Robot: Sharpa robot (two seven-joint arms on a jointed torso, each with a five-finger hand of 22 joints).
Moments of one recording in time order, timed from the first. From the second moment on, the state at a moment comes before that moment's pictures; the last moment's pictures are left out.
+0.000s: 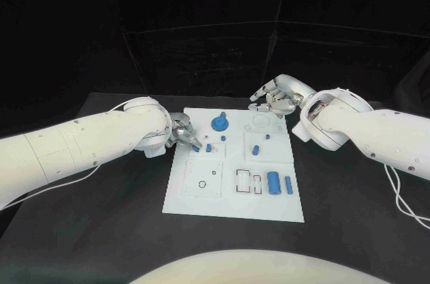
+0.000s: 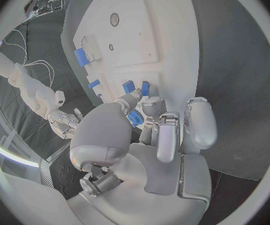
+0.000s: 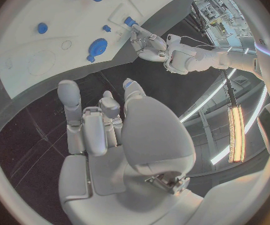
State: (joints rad) left arm 1.23 -0.66 -0.06 1.31 -1.07 0.15 -0.51; left_hand 1.07 -0.03 0.48 -0.04 0.05 0.91 0.05 0.62 0.52 1.28 -0.02 1.07 0.95 1.47 -0.07 1.57 1.31 0.08 1.39 0.04 1.33 1.25; right arm 1.22 -0.77 0.02 1.44 -1.11 -0.33 -0.06; right_hand 1.38 -0.03 -0.07 0.26 0.41 0.92 0.16 0.10 0.07 1.23 0.07 1.11 1.10 1.47 0.00 1.39 1.29 0.14 1.15 0.10 1.12 0.74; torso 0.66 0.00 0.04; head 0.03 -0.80
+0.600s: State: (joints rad) left arm 1.23 -0.65 -0.06 1.29 -1.07 0.15 -0.51; left_hand 0.98 -0.06 0.42 0.01 0.05 0.93 0.04 0.64 0.52 1.27 -0.02 1.06 0.94 1.47 -0.08 1.57 1.31 0.08 1.40 0.03 1.33 1.25; right arm 1.22 -0.77 0.02 1.44 -1.11 -0.33 -0.06; right_hand 1.38 -0.03 -0.08 0.26 0.41 0.92 0.16 0.10 0.07 1.23 0.07 1.11 1.10 1.47 0.00 1.39 1.29 0.14 1.15 0.10 1.12 0.74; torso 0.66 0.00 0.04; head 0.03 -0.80
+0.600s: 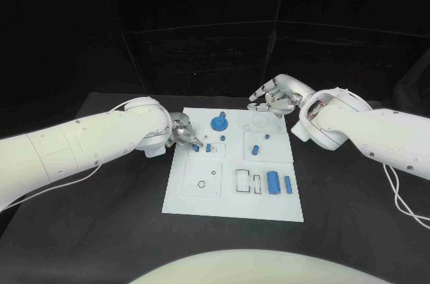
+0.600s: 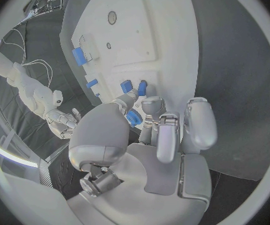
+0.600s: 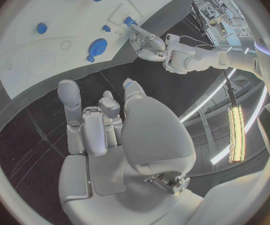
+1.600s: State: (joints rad) left arm 1.23 -0.66 -0.06 1.31 -1.07 0.12 -0.51; left_hand 0.92 -0.08 0.31 0.07 0.05 0.94 0.04 0.66 0.53 1.28 -0.03 1.08 0.96 1.46 -0.08 1.57 1.31 0.08 1.41 0.02 1.33 1.26; right arm 1.22 -0.77 0.02 1.44 -1.11 -0.33 -0.06; right_hand 1.38 -0.03 -0.08 0.26 0.41 0.92 0.16 0.10 0.07 1.23 0.07 1.11 1.09 1.47 0.00 1.39 1.29 0.14 1.15 0.10 1.12 0.73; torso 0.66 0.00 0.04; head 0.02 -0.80
